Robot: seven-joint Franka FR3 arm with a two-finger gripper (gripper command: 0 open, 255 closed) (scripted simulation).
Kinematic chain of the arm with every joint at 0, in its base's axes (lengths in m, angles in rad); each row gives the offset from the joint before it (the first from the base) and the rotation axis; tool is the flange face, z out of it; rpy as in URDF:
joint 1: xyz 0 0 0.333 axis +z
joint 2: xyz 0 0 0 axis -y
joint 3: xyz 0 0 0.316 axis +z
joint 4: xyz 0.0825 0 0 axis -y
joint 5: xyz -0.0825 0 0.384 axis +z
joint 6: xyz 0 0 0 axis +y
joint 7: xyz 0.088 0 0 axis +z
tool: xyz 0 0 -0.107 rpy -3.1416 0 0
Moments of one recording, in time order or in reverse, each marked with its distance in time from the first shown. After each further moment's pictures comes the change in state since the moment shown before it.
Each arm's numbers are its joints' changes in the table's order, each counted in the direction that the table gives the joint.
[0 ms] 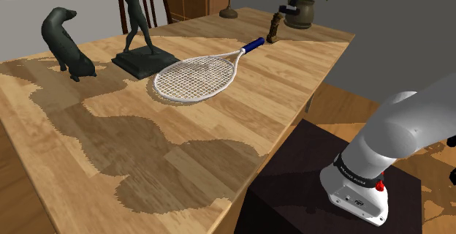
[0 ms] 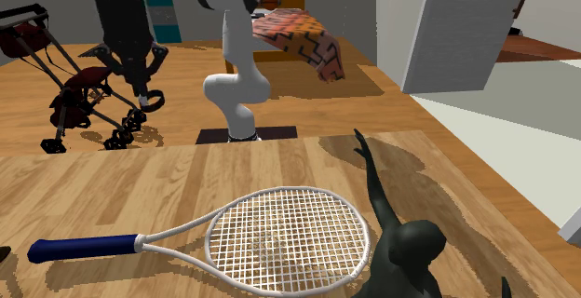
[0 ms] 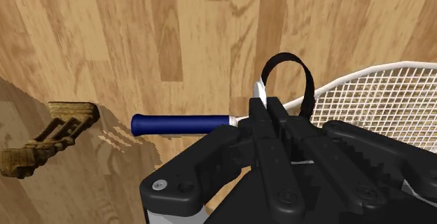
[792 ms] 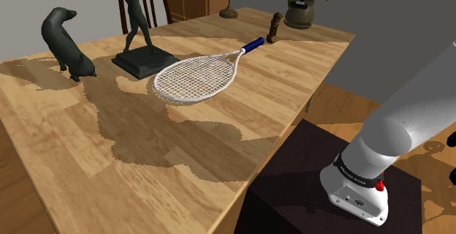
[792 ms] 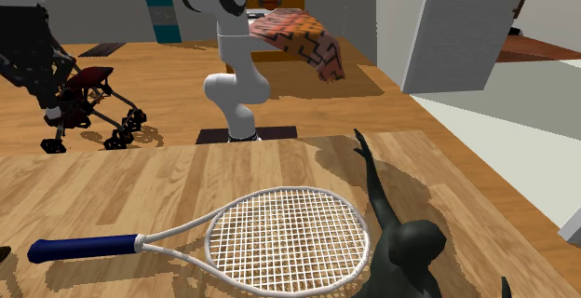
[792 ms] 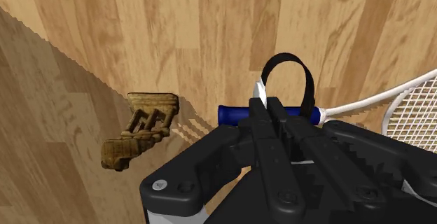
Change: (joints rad) arm -0.072 -0.297 -0.217 0.281 0.042 -0.011 0.294
